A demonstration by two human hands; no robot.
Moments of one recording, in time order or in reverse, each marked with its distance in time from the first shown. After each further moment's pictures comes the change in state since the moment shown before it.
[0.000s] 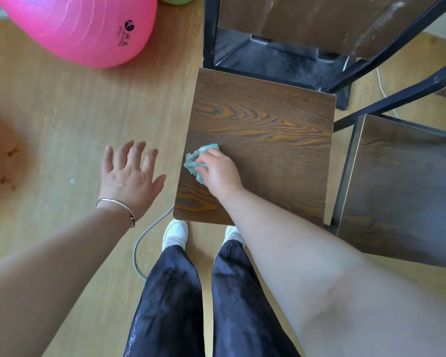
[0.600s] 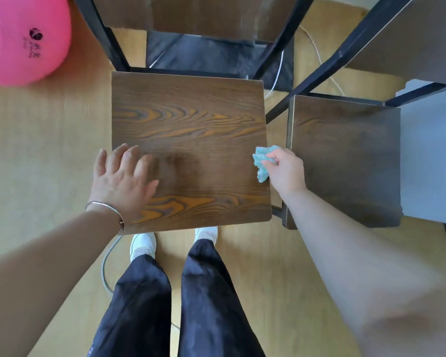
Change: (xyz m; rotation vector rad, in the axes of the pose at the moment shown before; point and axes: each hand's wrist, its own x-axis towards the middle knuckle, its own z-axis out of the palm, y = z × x) left_hand 0.037 0.108 -0.005 -0.030 0.032 0.241; right_hand -0.099 0.174 -0.170 0.003 0.311 0.629
